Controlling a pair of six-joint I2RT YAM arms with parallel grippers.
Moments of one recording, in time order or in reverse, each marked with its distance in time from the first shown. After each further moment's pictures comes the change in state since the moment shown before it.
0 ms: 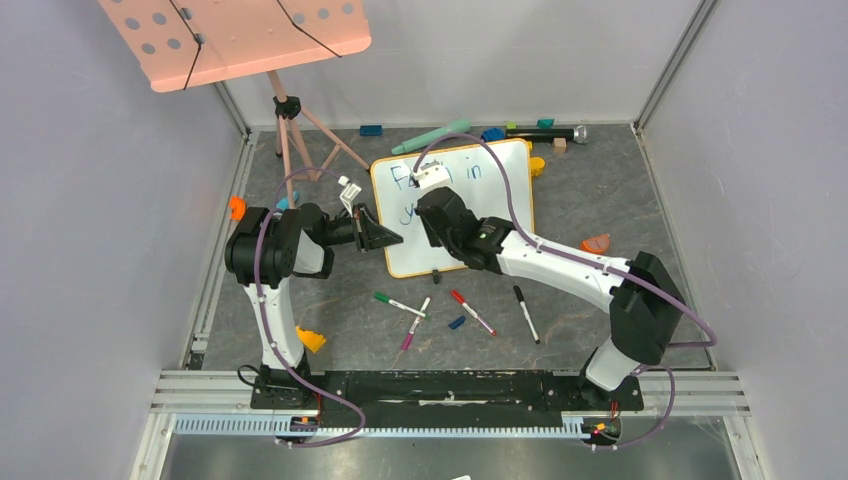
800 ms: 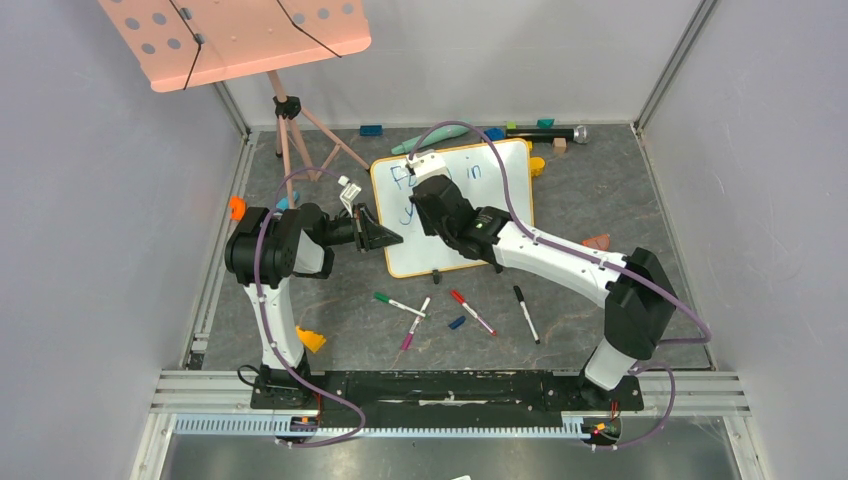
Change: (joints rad) left arm 0.000 0.000 0.000 0.000 0.000 0.000; right arm -0.014 0.041 0.098 -0.016 -0.001 -0.019
